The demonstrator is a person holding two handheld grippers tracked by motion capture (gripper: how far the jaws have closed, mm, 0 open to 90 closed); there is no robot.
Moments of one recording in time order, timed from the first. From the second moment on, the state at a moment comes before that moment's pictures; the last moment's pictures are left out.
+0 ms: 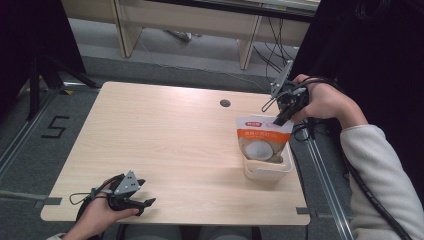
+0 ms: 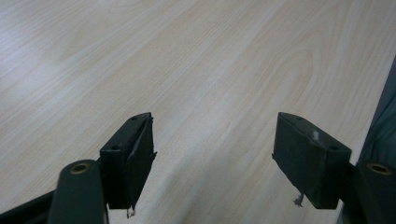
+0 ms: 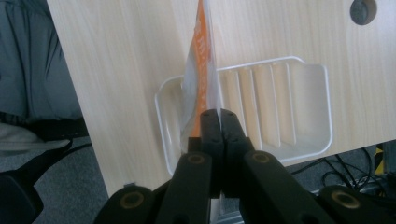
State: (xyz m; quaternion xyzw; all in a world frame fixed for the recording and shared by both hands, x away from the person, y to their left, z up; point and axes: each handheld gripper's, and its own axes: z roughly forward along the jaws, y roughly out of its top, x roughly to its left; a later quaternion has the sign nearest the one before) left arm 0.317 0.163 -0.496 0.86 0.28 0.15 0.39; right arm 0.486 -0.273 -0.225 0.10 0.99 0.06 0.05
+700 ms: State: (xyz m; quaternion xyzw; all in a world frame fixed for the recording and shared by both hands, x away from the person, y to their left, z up) left arm 0.316 0.163 -0.496 0.86 0.28 0.15 0.39; right arm 0.485 -0.281 -0.231 0.10 0.99 0.04 0.04
